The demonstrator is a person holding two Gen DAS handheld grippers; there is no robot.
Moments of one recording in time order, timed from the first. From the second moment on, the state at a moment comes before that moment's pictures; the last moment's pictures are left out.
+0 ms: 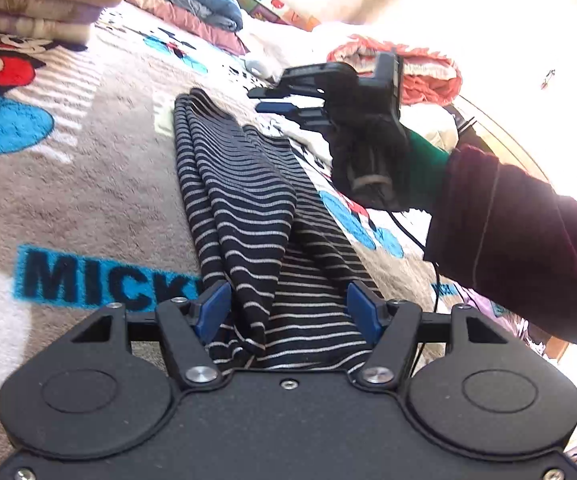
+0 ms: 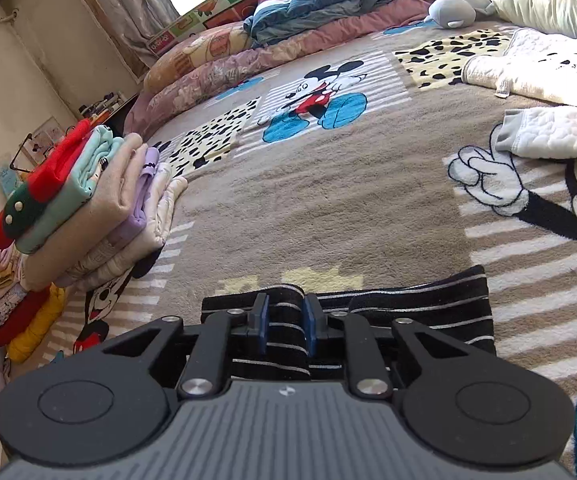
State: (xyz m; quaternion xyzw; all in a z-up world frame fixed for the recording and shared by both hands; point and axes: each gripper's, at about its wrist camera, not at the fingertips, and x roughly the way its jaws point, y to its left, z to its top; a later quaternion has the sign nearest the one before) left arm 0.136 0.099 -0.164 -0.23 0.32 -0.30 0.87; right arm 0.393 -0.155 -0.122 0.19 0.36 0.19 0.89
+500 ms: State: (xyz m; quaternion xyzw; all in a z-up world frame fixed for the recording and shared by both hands) left arm 0.127 0.070 -0.141 -0.17 0.21 -0.29 0.92; right arm 0.210 -0.168 -0.095 0.14 0.32 0.26 0.90
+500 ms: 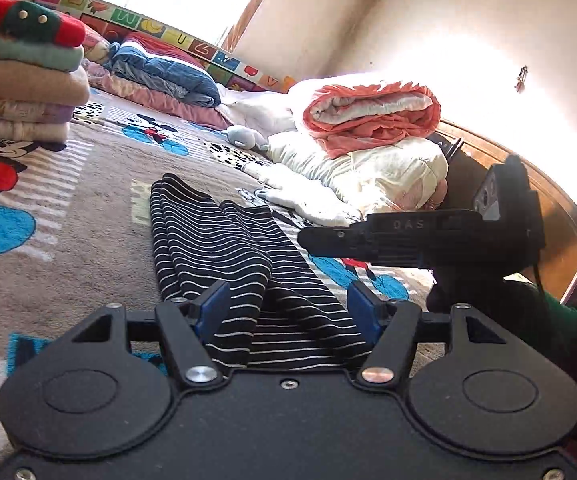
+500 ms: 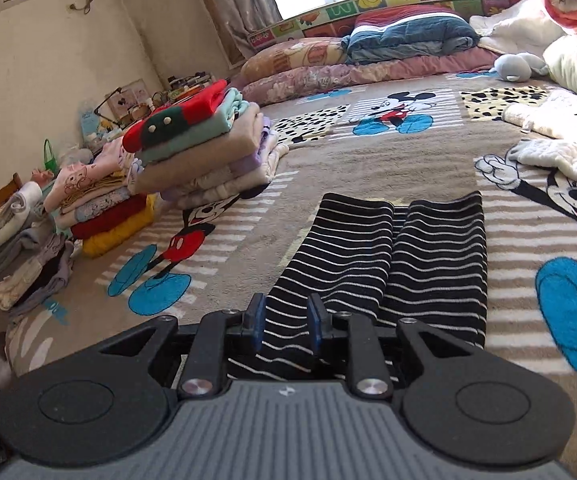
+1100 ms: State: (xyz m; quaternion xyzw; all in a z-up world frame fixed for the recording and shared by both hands) left arm 0.144 0.116 -0.197 -0.41 0.35 -0.19 0.82; right arm 0.067 -0.285 -0.204 0.43 0.32 0.11 0.84
